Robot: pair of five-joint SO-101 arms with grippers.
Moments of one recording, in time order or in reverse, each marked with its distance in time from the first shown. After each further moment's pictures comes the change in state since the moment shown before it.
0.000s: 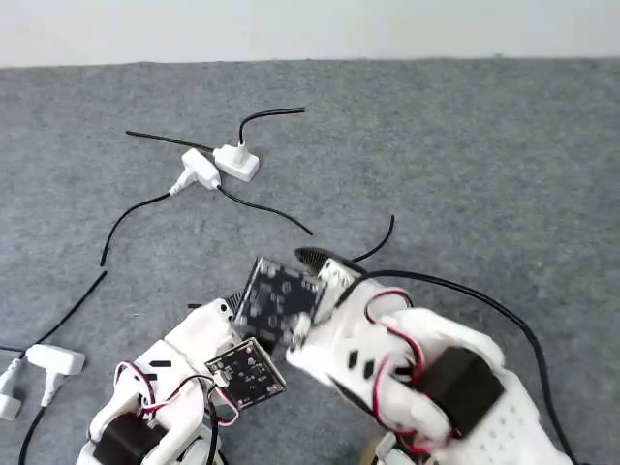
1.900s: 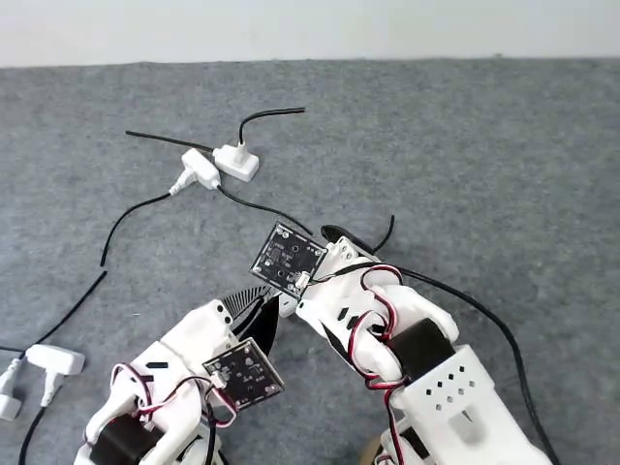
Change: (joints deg) left arm -0.2 0.0 -1.3 1.6 -0.1; right arm 12.3 0.0 25.8 -25.7 4.2
